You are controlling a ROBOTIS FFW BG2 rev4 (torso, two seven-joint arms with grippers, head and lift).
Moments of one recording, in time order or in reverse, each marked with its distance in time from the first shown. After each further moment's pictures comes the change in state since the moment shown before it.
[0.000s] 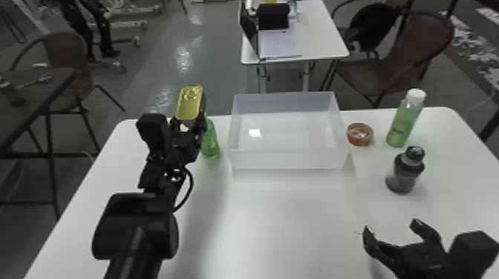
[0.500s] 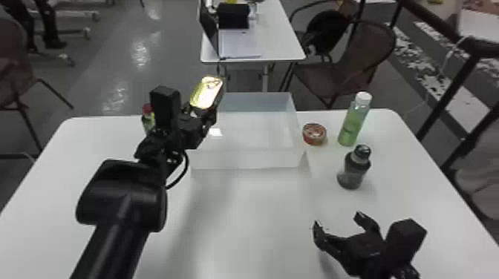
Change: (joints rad) left arm -0.192 -0.041 -0.156 0.159 -0.112 0.123 -0.163; right arm -0.019 0.000 0.011 0.021 -0.004 0.006 0.006
